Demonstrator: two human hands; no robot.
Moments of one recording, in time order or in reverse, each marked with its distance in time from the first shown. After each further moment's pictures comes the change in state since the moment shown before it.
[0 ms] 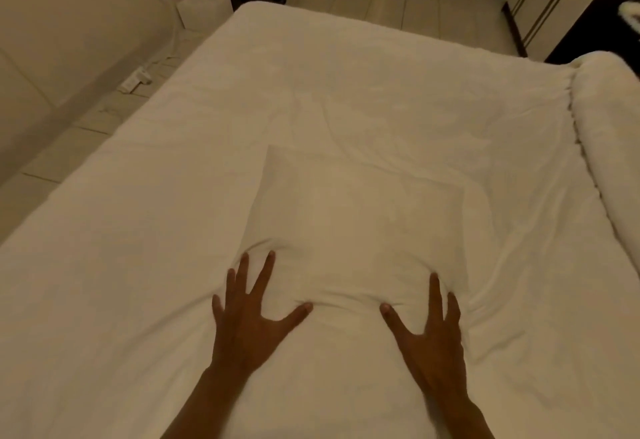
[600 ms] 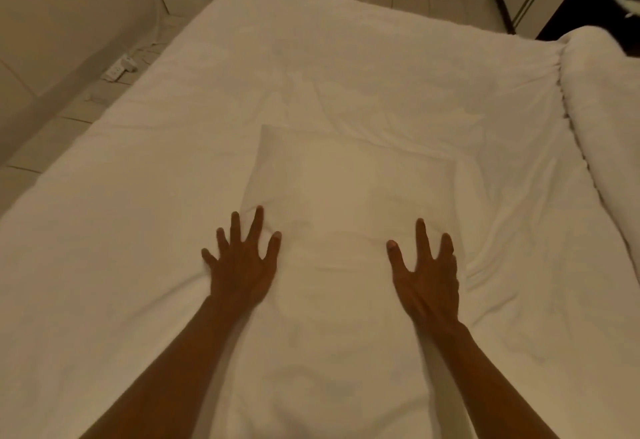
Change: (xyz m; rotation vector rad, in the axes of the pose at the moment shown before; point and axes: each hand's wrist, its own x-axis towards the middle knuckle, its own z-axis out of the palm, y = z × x) left_hand 0.042 0.003 -0.011 0.134 -0.069 -0.076; right_hand 0.027 -0.021 -0.001 -0.159 0.048 -0.065
